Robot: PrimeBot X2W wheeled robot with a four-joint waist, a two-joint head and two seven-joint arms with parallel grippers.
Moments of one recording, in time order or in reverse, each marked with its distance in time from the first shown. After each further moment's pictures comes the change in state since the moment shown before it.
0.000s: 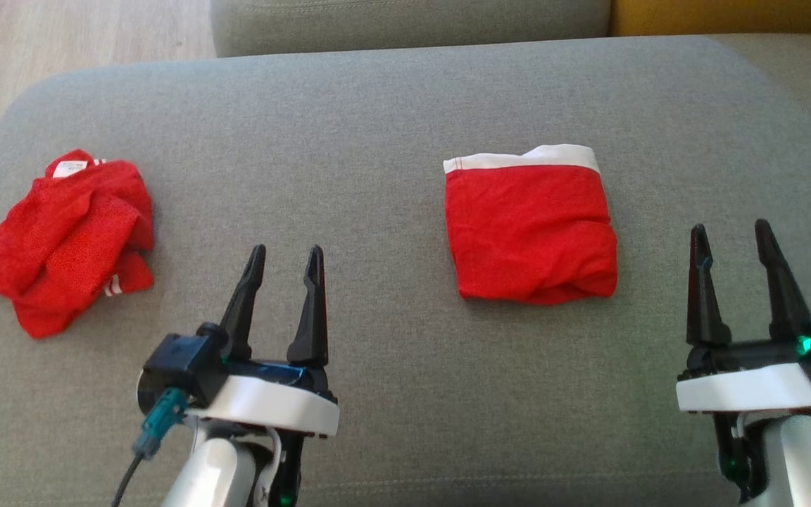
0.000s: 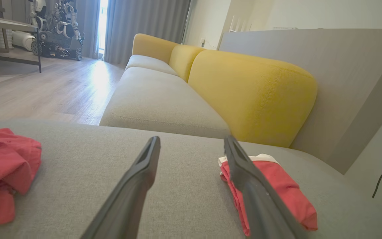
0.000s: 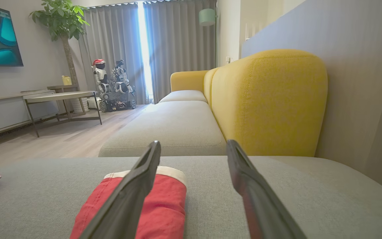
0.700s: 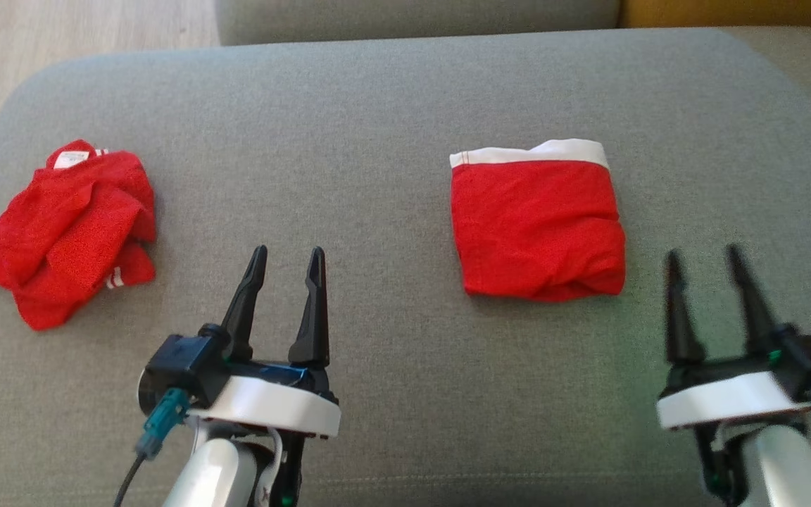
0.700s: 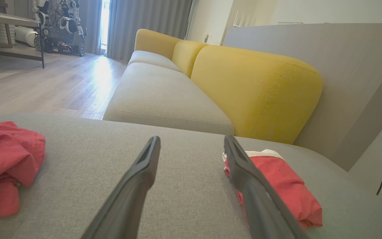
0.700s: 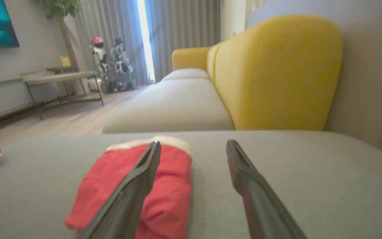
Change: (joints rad) left arm 0.006 0.000 -0.007 0.002 0.004 0.001 0.000; right arm 0.003 0.009 0.020 0.087 0.001 0.000 0.000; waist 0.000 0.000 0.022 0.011
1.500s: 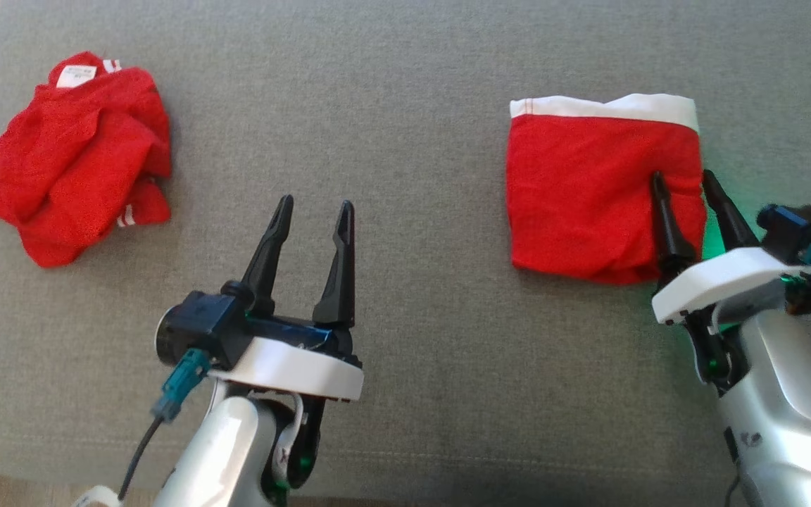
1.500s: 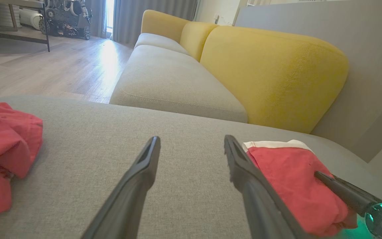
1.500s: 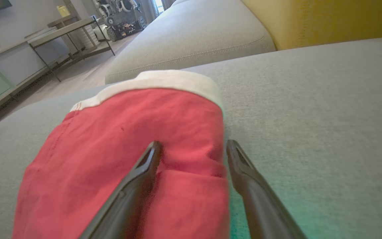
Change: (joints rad) left arm -0.115 -0.001 -0.061 -0.001 0.002 0.005 0.000; right arm -0.377 -0.102 0.142 0.416 0.266 0.000 0.112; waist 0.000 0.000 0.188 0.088
